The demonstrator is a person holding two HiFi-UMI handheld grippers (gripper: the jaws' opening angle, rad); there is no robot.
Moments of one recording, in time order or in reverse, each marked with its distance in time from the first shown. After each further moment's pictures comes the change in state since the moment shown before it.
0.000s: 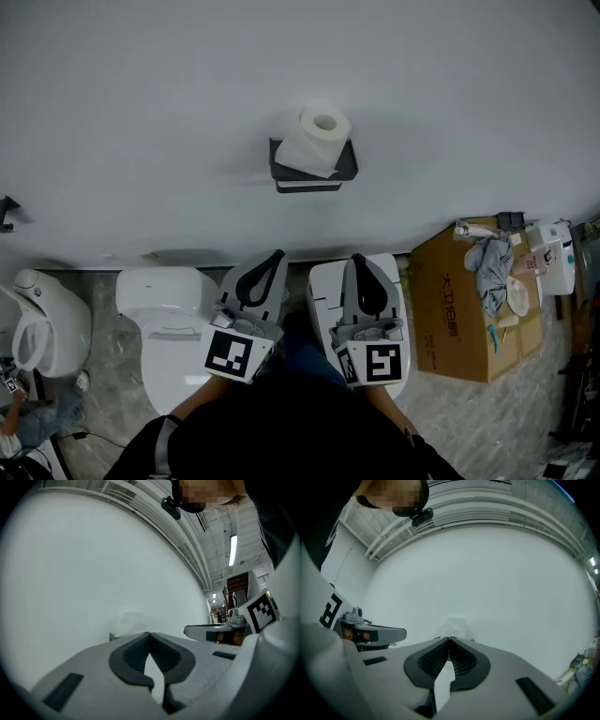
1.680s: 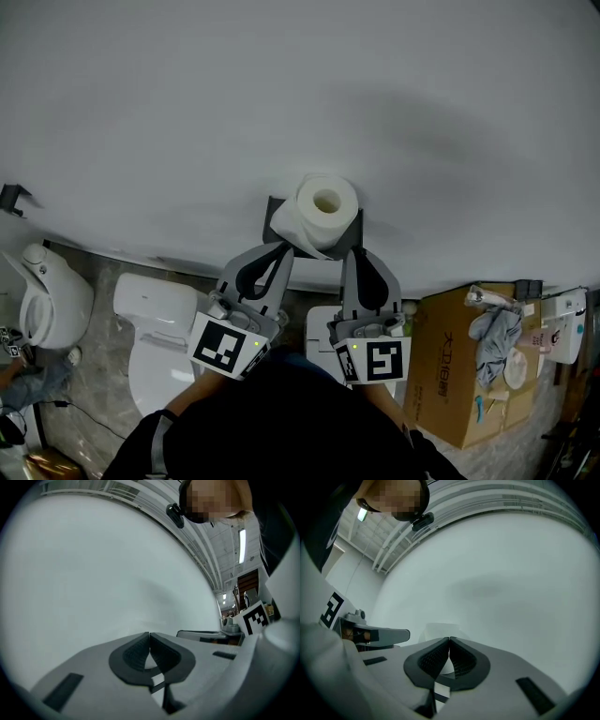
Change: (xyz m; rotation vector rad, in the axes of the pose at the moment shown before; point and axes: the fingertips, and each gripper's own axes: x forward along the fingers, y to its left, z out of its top) left arm 0.131 0.060 0.035 0.012 -0.088 0.079; right arm 0.152 -0.059 0.003 0.044 -0.061 0.202
